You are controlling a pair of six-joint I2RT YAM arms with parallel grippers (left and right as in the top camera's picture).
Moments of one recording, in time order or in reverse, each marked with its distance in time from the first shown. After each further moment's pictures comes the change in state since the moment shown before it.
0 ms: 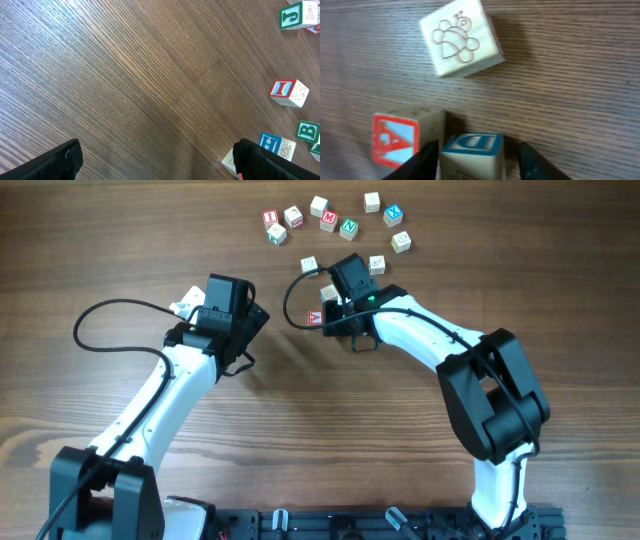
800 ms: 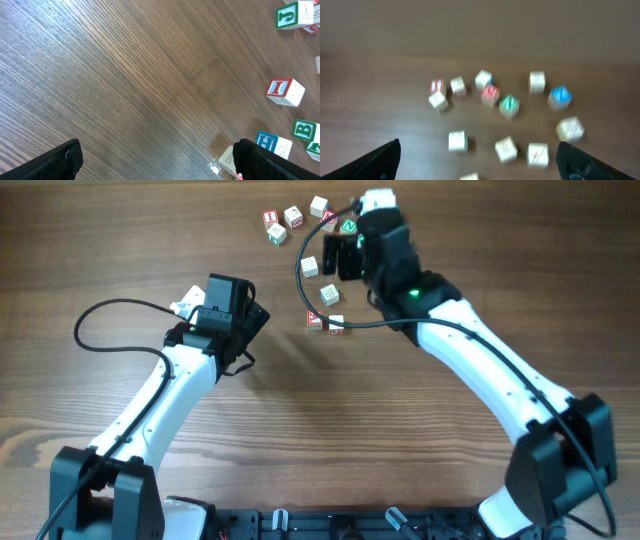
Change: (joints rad) left arm 0.000 0.000 0.000 0.011 0.008 0.000; right arm -0.030 -0.341 0.019 0.255 0.255 -0.230
